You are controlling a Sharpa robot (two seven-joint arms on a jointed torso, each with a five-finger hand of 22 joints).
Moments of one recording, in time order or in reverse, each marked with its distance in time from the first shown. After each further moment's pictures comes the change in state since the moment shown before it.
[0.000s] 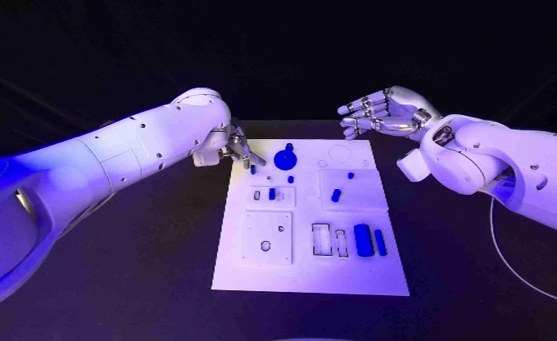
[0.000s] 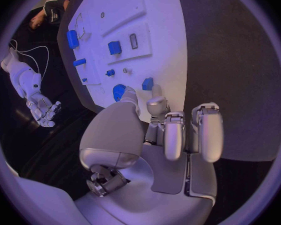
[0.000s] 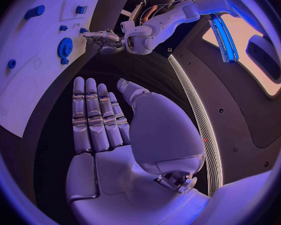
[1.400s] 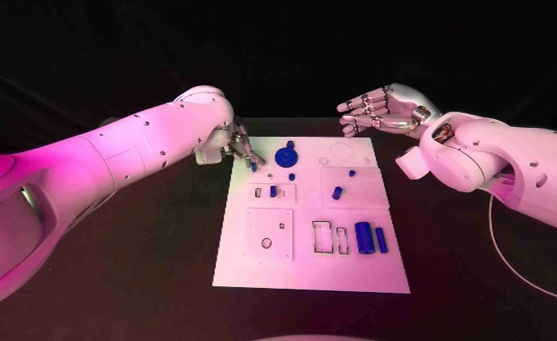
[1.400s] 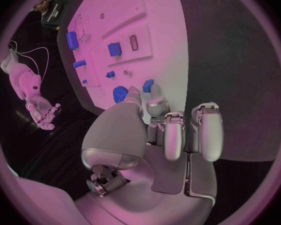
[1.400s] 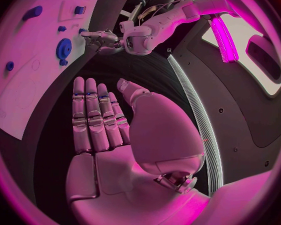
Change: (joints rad) left arm -0.001 0.010 -0.003 -0.003 -0.004 0.008 0.001; left_hand 0.061 0.037 0.011 -0.011 0.000 0.012 -0.005 0.023 0.024 0.007 -0.007 0.005 0.005 0.000 -0.007 0.000 0.001 0.000 -0.004 -0.004 0.000 0.000; right arm 0.000 0.008 0.000 -0.002 0.001 0.000 0.000; right_hand 0.000 0.000 0.000 0.000 0.004 0.001 -0.001 0.000 0.000 0.000 0.000 0.000 0.000 0.000 0.000 0.000 -0.002 0.000 0.000 0.000 0.000 -0.001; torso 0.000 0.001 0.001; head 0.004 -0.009
